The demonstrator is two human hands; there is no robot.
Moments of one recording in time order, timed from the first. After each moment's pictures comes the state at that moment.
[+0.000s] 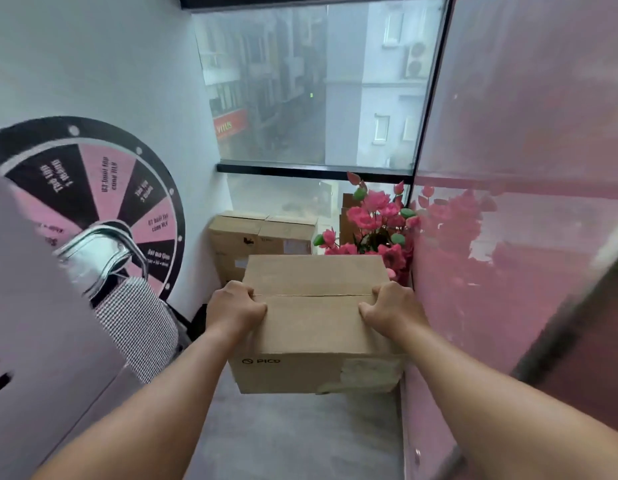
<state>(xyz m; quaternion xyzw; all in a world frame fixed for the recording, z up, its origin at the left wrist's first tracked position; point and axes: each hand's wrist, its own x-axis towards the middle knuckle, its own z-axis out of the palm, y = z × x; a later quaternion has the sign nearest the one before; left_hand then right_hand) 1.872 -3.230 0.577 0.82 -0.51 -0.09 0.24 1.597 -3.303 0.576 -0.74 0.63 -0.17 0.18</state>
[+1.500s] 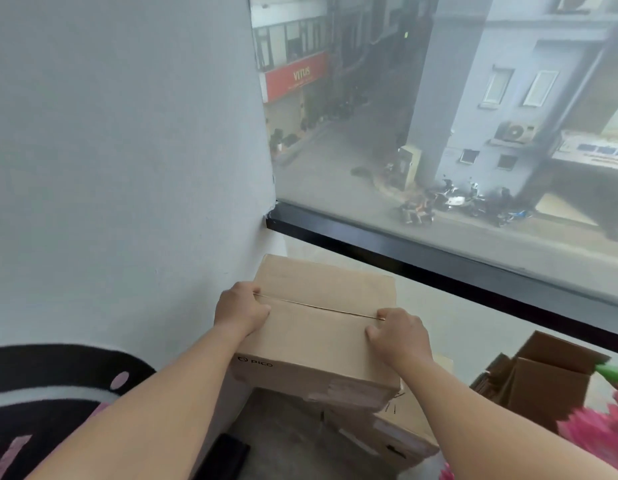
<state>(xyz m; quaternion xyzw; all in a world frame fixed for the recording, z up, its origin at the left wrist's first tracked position) 2.418 -4.039 0.509 0.89 -0.36 -0.16 0.23 2.151 -4.145 0.489 -0.76 0.59 -0.11 0.25</state>
